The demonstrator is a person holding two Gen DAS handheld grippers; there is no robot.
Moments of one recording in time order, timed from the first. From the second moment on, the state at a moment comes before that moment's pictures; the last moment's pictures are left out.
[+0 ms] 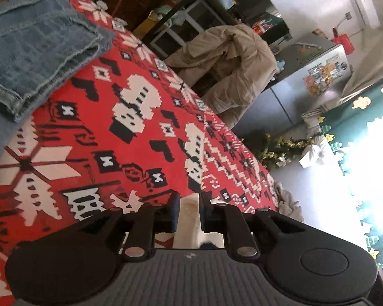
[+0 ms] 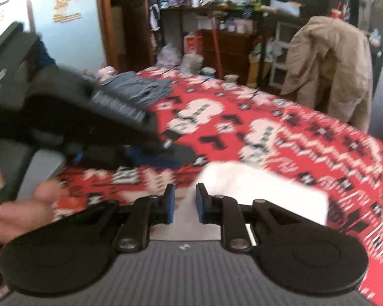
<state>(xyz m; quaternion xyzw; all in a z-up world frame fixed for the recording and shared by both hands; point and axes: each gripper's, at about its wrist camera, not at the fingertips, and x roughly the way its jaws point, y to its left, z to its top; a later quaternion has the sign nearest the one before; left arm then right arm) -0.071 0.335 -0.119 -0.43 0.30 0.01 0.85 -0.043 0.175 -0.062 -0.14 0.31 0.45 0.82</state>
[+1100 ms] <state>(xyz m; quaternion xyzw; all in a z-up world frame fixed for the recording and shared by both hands) -0.049 0.266 -0.120 -0.30 0.36 -0.07 0.88 -0.084 0.116 -0.067 -0.09 0.34 0.37 0.86</state>
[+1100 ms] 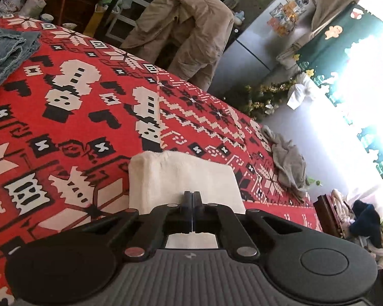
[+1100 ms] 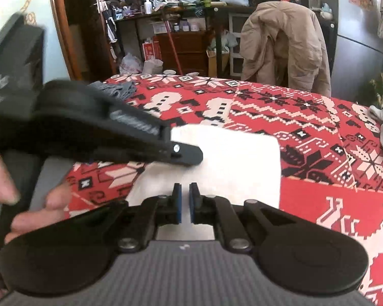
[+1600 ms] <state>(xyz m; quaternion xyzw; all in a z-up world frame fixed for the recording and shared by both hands) -0.068 0.262 -0.098 -0.27 0.33 -0.07 0.90 -0.160 0.090 -0.066 -0.07 0.33 0.38 0.86</state>
